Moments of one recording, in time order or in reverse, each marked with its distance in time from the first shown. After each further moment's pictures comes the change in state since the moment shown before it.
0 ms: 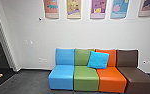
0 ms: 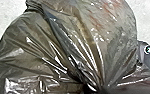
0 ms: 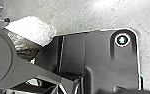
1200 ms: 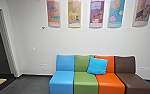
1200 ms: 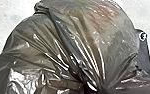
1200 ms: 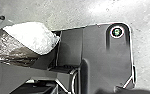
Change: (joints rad) left arm 0.065 0.160 -0.198 0.067 -0.016 0.007; right arm -0.055 0.126 -0.194 -0.017 0.007 -0.001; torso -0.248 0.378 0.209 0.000
